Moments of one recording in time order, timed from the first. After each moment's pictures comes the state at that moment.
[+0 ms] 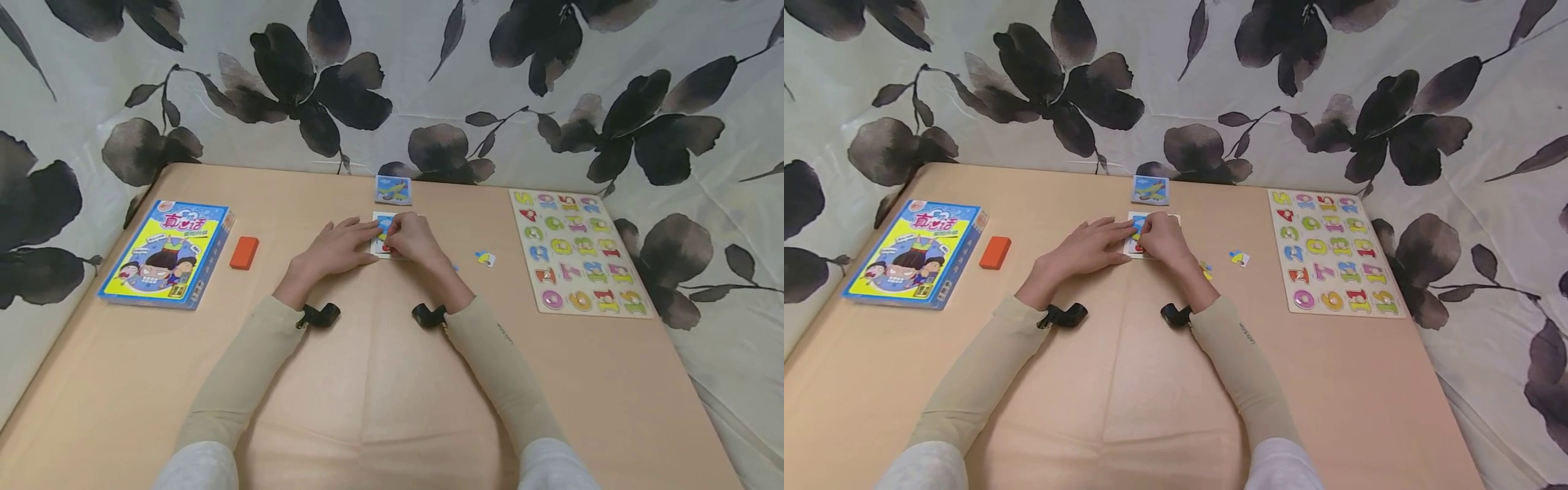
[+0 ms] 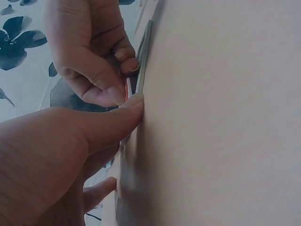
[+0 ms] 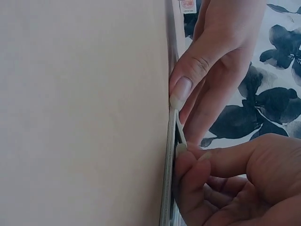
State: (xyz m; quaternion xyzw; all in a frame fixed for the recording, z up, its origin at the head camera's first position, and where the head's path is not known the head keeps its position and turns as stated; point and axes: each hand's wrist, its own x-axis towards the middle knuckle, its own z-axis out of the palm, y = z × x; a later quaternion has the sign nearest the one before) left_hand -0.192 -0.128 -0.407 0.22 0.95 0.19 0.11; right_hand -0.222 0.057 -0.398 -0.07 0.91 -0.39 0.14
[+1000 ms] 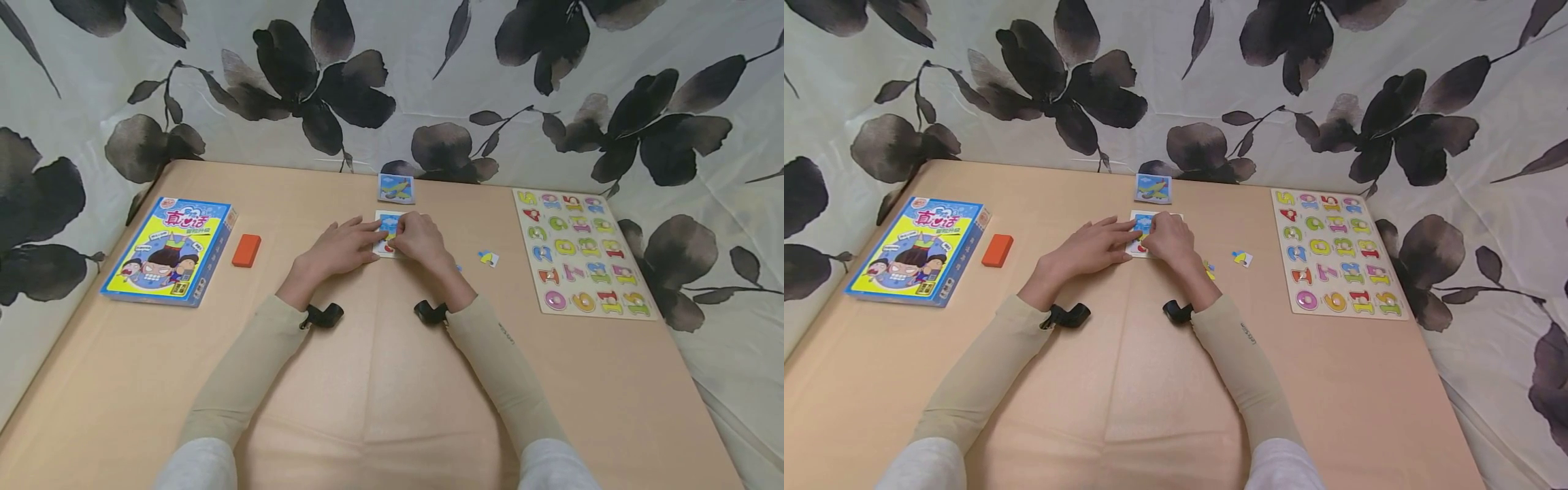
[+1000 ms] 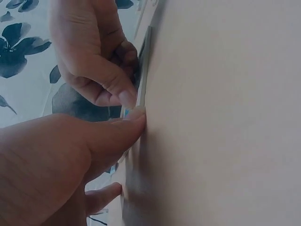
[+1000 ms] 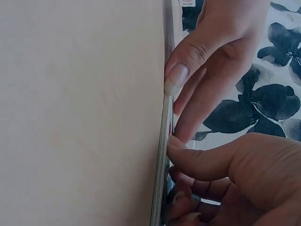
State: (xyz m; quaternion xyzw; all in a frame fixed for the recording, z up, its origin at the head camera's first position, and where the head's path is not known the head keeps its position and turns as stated) left_hand -0.189 -0.125 -0.402 0.24 0.95 0.16 0.11; right_hand -0.222 0.061 -0.398 -0.08 0.95 -0.27 0.10
